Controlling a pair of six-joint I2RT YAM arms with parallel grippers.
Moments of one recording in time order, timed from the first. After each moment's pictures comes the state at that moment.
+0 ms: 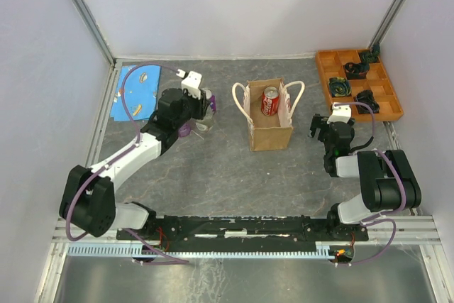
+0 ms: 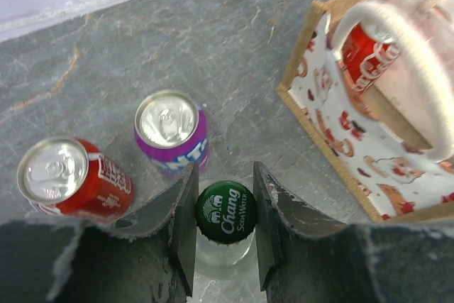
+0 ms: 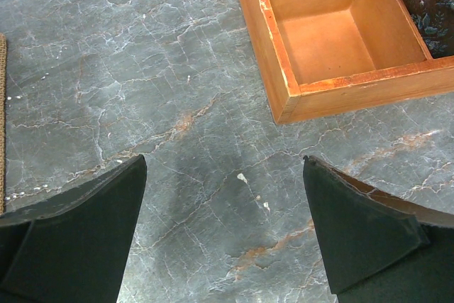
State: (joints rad) left arm -0.45 1.33 0.89 0.18 0.04 -0.02; right arm 0.02 1.51 0.32 0.87 0.18 0.05
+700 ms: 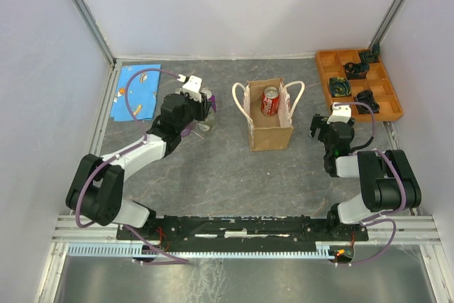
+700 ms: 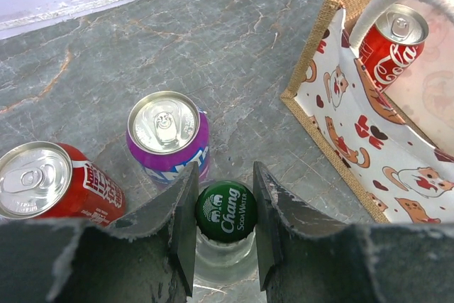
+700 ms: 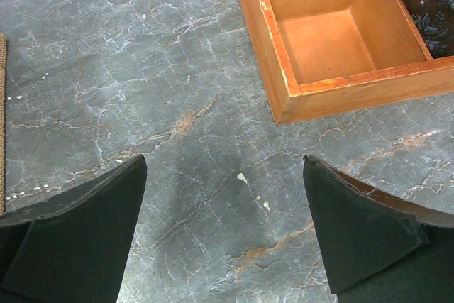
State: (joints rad) left arm -0.43 1.41 0.76 0.45 0.06 -0.03; right arm 0.02 1.51 0.32 0.87 0.18 0.05
